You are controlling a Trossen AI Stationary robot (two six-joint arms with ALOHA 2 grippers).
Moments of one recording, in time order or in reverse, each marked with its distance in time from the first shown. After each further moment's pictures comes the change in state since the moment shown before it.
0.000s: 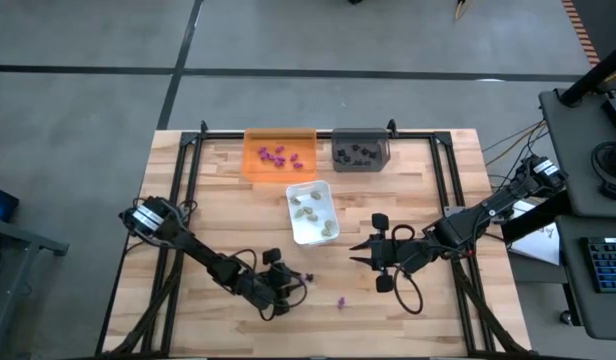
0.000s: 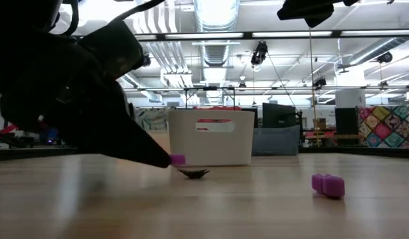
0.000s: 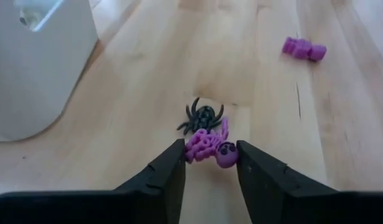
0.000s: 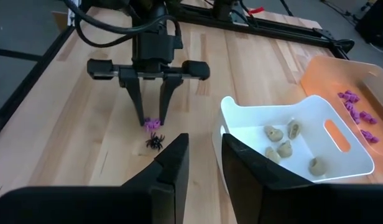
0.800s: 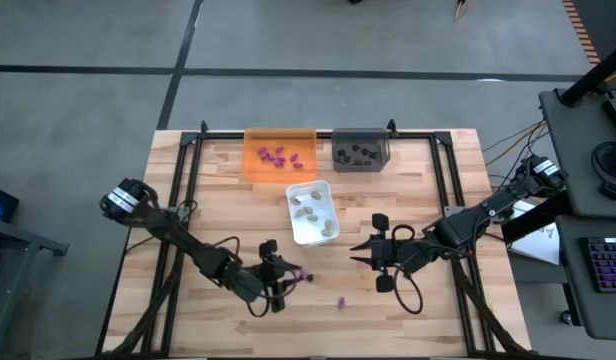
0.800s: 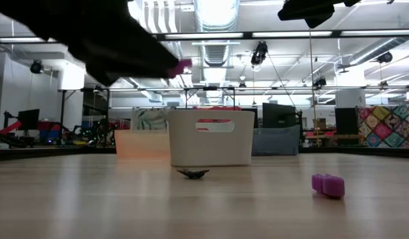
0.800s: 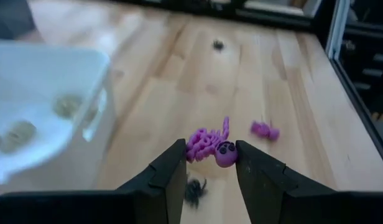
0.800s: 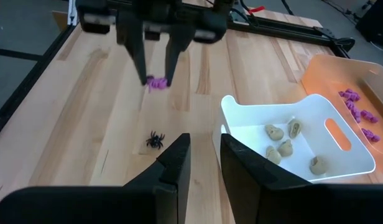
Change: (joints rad) left arm 0.002 -0.236 0.001 -0.065 -0.041 0.068; right arm 0.000 0.000 -0.003 0.000 -0.001 0.007
